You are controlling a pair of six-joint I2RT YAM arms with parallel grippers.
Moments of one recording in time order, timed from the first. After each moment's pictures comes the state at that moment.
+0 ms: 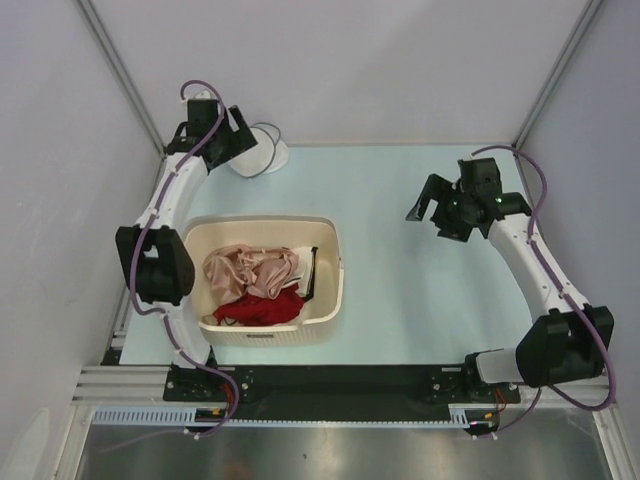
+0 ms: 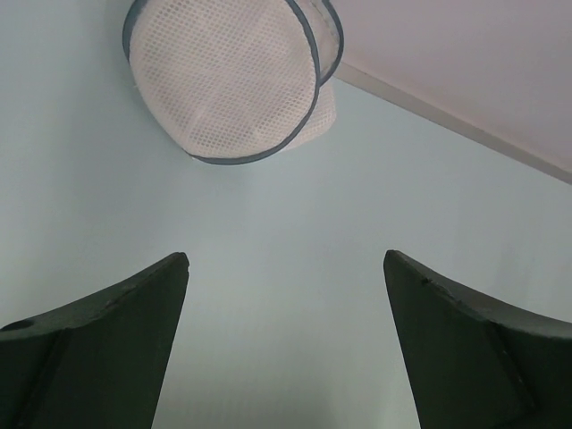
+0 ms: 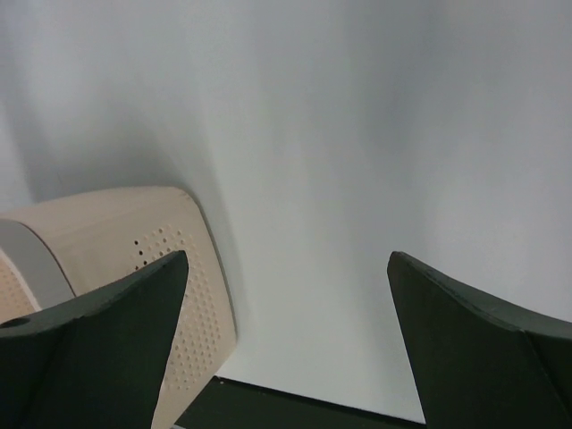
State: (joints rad) left arm -0.08 1.93 1.86 -0.54 0.00 -0.51; right arm 0.14 1.33 1.24 -0.80 -0.20 0.56
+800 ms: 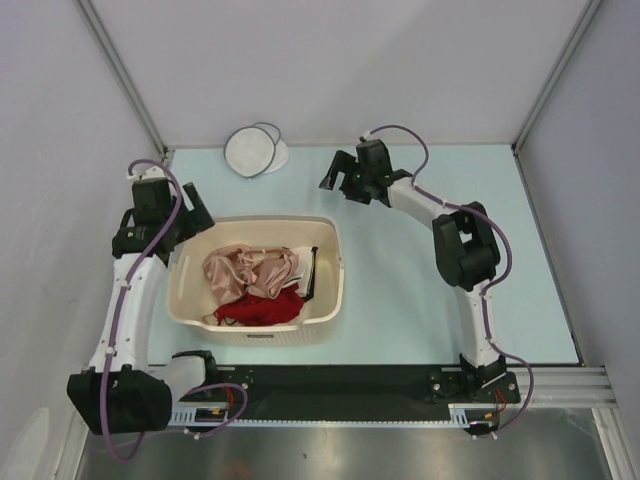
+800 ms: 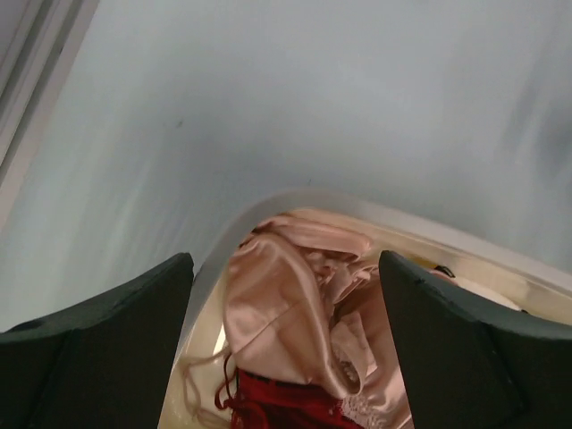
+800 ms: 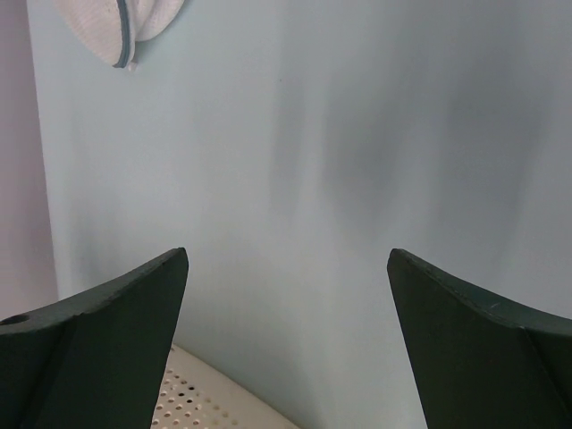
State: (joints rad) left arm 0.06 1.11 1.12 -0.70 -0.08 -0.36; right arm 0.46 2.19 1.74 -0.18 -0.16 0.71
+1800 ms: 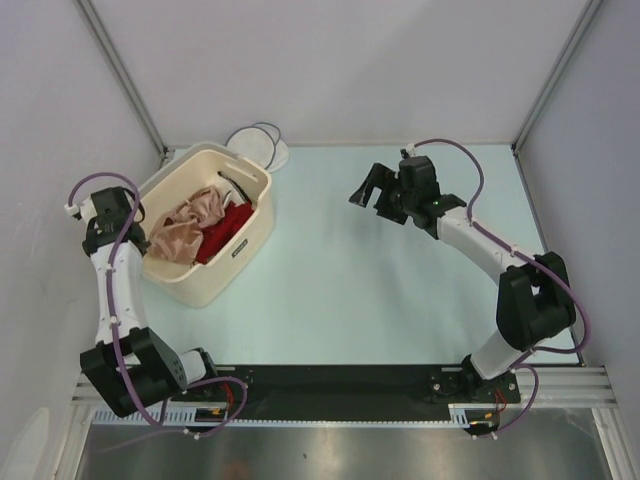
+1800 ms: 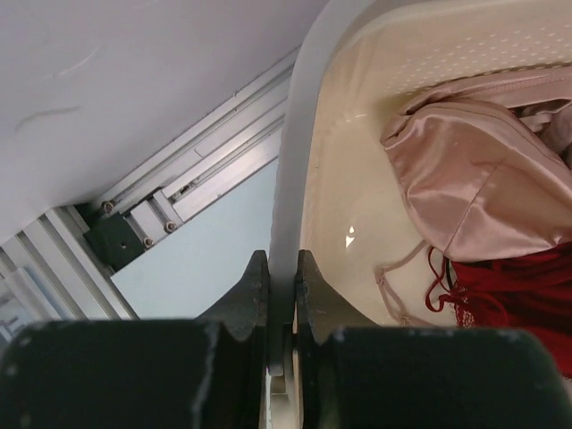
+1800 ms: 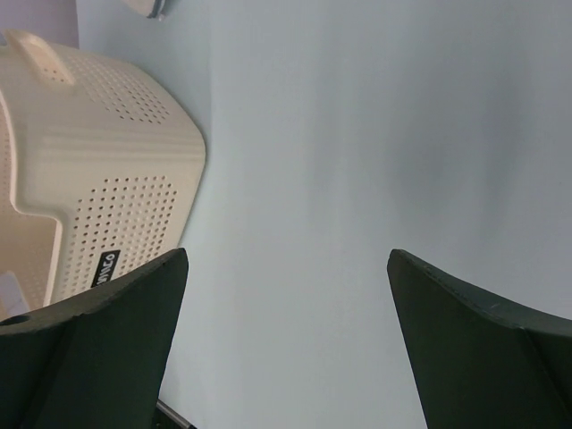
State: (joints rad) left arm 0.41 1.21 1.10 -0.81 -0.42 -0.39; right arm 0.42 1.61 1.22 -0.19 -0.16 0.75
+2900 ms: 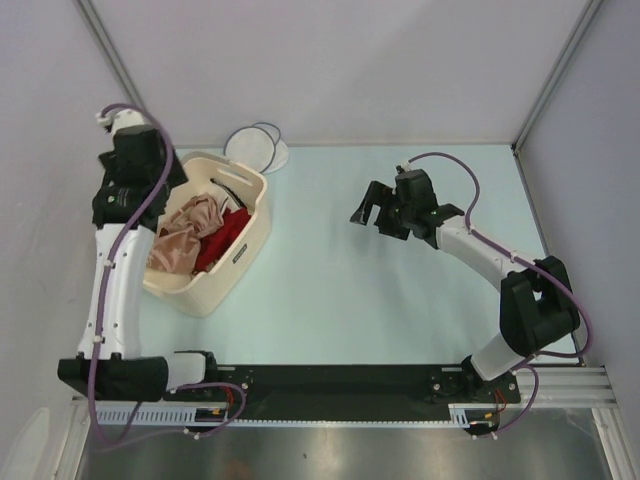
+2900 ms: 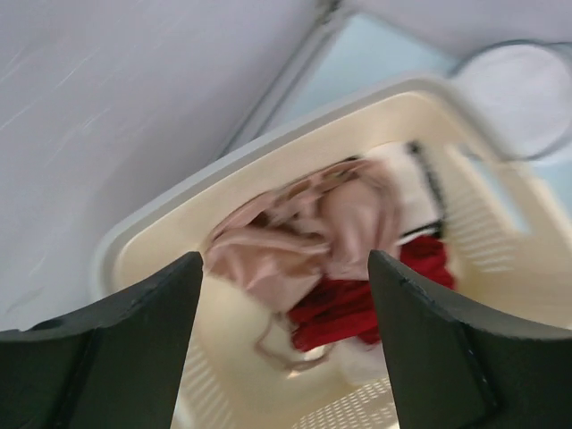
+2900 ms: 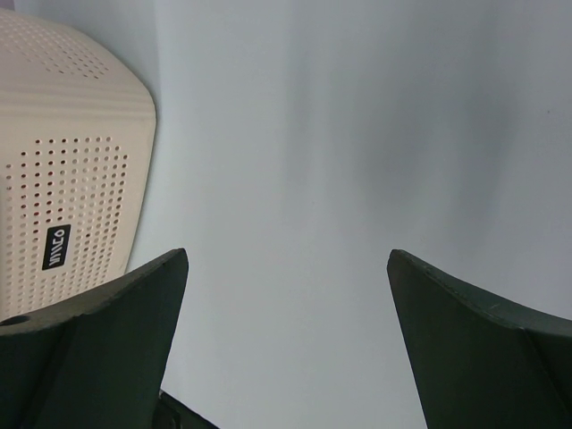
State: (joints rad) left arm 0.07 1.23 1.53 -0.86 -0.49 -0.25; right arm 0.45 1.57 1.13 -0.25 -0.16 0.72
